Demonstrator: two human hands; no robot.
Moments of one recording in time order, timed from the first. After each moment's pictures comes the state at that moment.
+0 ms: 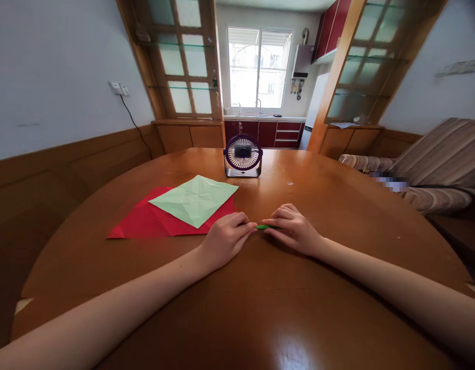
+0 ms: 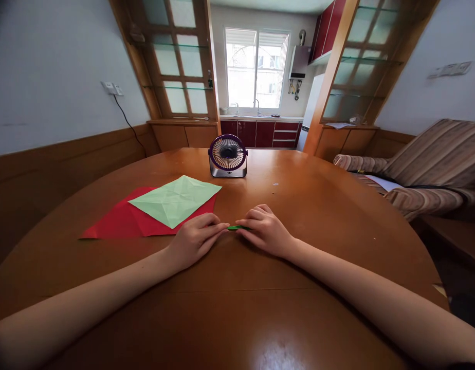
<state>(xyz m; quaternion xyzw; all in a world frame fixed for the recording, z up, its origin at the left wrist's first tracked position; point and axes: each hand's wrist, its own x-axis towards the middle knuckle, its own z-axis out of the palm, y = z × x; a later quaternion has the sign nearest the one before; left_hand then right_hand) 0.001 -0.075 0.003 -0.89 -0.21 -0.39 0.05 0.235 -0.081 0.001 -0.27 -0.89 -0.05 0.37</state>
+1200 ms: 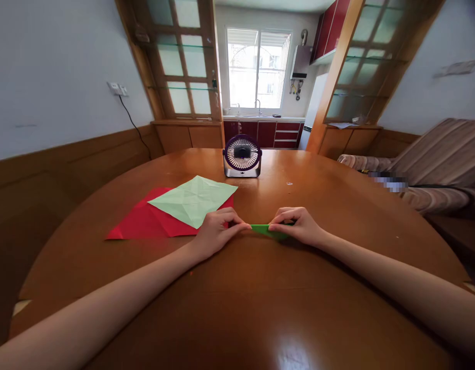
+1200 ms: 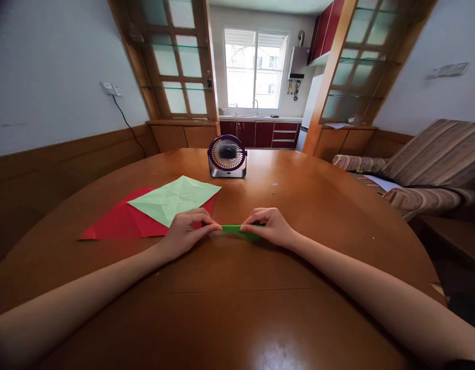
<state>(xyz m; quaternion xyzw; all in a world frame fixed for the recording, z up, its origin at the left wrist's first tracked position) -0.012 -0.061 0.011 -0.83 -0.28 -0.43 -0.20 0.241 -0.075 0.009 -0.35 -0.79 0.28 0.42</state>
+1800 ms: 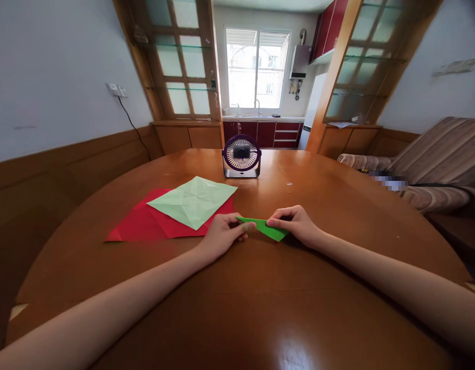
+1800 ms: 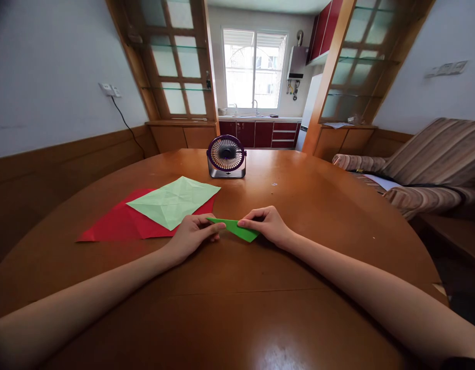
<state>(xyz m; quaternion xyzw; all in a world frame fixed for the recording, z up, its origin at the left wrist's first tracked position) 0.009 -0.068 0.008 -0.71 -0.36 -0.40 -0.46 0.227 -0.077 0.011 -0.42 -0.64 0.46 0.45</state>
